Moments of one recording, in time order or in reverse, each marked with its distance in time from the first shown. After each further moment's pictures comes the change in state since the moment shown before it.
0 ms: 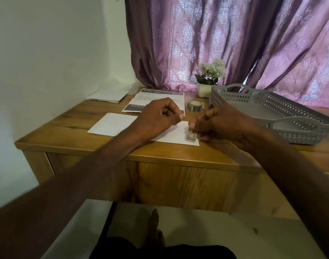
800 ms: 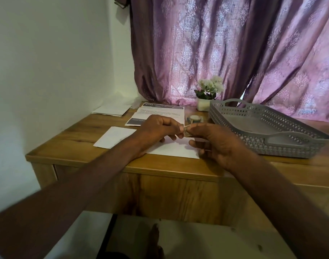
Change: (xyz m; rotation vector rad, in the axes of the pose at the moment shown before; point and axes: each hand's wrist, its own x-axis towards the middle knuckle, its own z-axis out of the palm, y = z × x) left_hand 0.006 -0.003 -0.009 -0.202 -0.116 -0.144; right_hand -0.005 0.000 0.027 0.371 0.185 0.152
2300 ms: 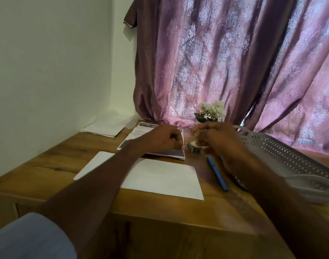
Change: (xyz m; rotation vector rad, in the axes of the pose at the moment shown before) left_hand 0.122 -0.032 -0.019 0.523 -0.091 0.271; right_hand 0.072 -0.044 -0.001 -0.330 0.115 -0.411
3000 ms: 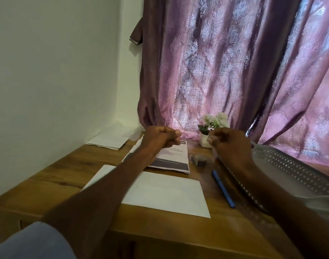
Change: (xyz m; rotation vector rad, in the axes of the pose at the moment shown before) left_hand -0.003 0.006 -0.012 -0.831 0.444 -0.285; right_hand 0.042 0.025 -0.013 -0.367 0.321 -0.321
